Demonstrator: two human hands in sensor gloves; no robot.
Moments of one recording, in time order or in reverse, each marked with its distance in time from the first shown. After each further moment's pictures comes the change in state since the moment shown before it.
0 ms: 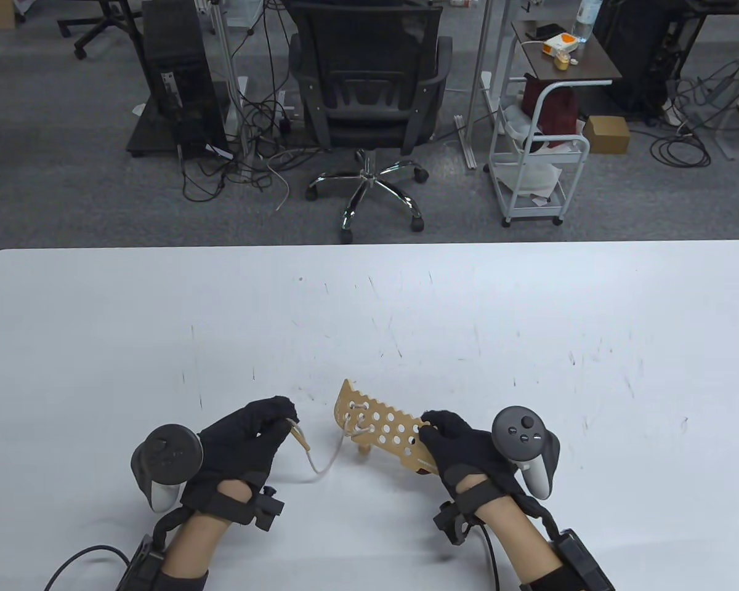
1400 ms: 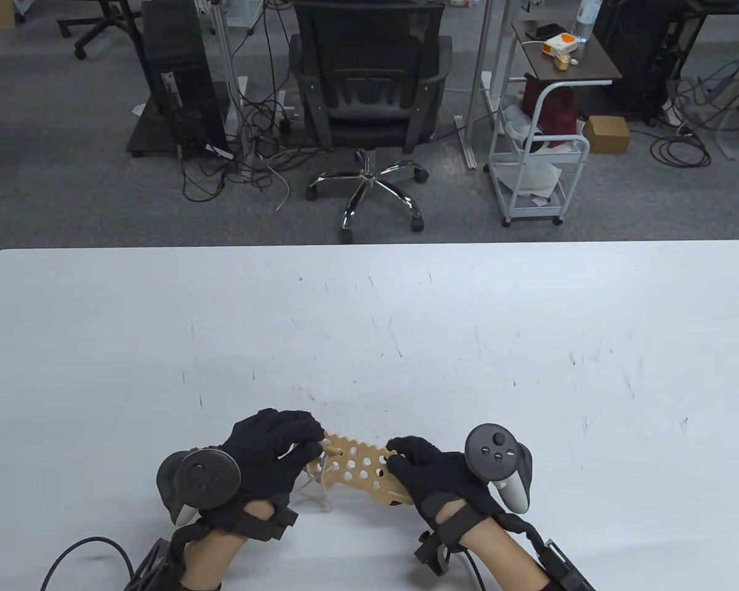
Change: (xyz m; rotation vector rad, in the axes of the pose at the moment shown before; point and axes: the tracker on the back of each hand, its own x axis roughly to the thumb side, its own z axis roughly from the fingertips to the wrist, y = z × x) left_hand 0.027 -0.023 0.010 0.000 -0.151 -0.232; right_hand 0.022 0.035 0.017 0.150 -0.090 -0.062
